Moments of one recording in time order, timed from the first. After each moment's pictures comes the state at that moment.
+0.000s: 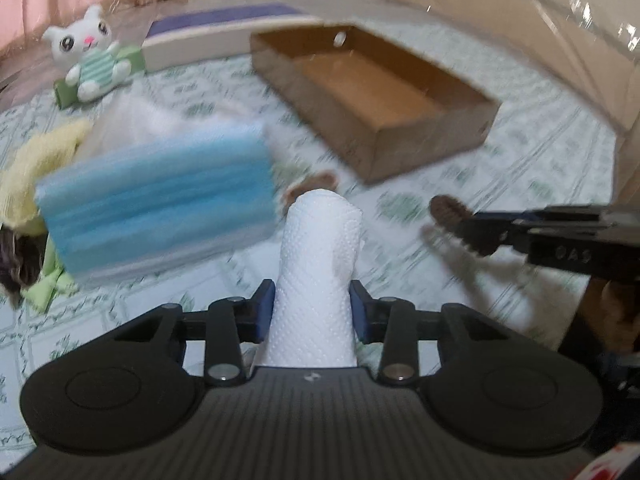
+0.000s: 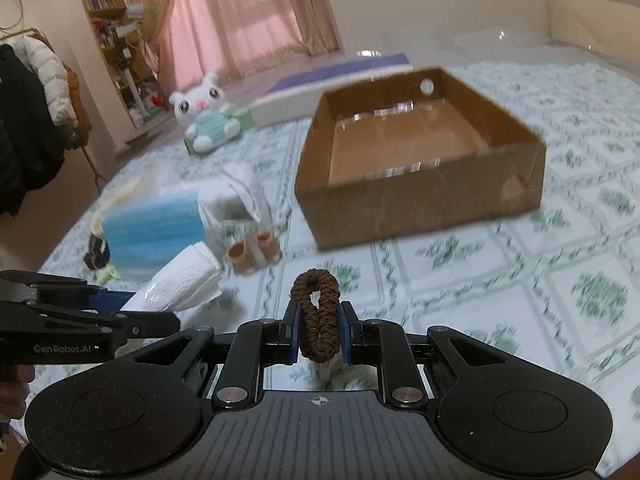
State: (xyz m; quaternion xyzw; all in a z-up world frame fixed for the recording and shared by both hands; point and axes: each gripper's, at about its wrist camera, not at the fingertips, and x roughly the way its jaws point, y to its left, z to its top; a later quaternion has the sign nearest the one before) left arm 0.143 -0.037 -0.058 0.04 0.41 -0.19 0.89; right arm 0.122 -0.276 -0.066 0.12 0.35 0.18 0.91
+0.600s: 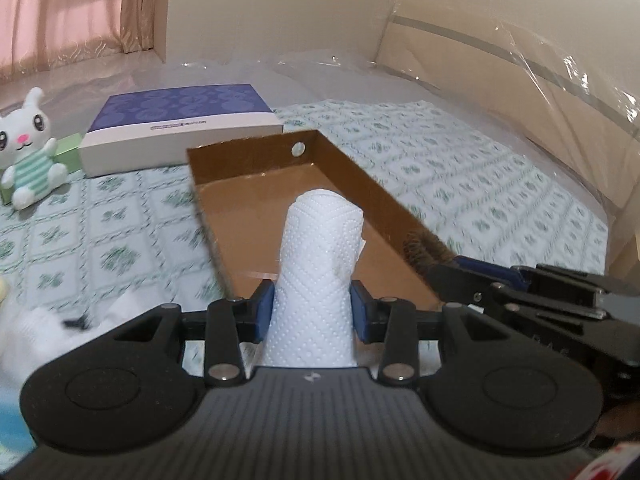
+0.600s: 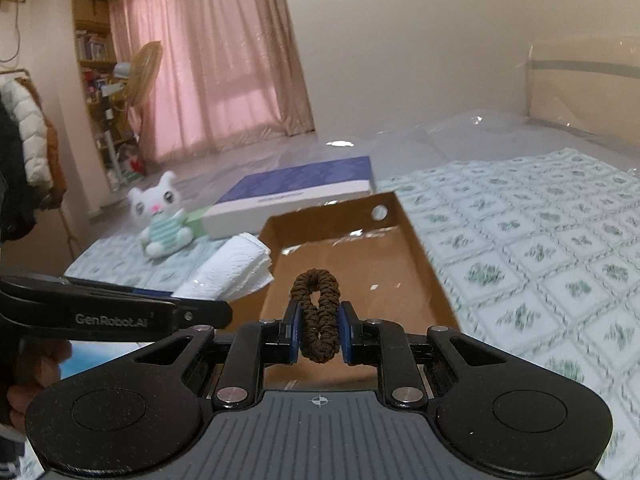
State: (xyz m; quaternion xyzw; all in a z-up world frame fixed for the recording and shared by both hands) left arm 0.268 -0.144 0.001 -0.01 0.34 -0.20 0.92; right arm 0.211 -0.335 -0.013 0.10 0.25 0.13 0.95
